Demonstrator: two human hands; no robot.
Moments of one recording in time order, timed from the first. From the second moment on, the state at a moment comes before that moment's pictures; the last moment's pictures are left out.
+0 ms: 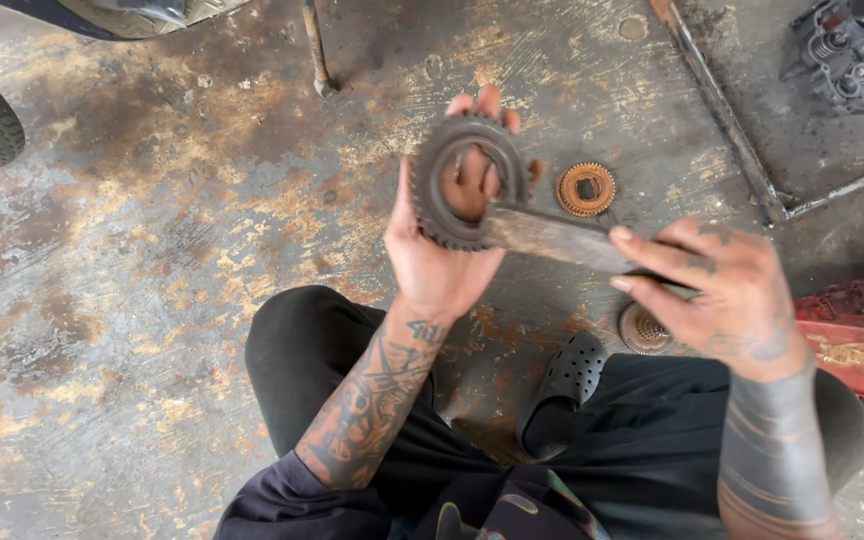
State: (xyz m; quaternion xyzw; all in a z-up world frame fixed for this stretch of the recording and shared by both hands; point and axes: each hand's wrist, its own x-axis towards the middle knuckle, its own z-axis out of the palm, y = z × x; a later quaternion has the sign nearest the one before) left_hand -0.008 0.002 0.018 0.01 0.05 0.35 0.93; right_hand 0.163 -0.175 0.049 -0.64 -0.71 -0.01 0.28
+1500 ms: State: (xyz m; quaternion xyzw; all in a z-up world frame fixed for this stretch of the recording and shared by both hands) left_hand -0.035 -0.027 0.030 0.05 -0.08 0.15 0.98; right_hand 0.259 -0.220 -0.017 -0.68 -0.33 0.17 0.63
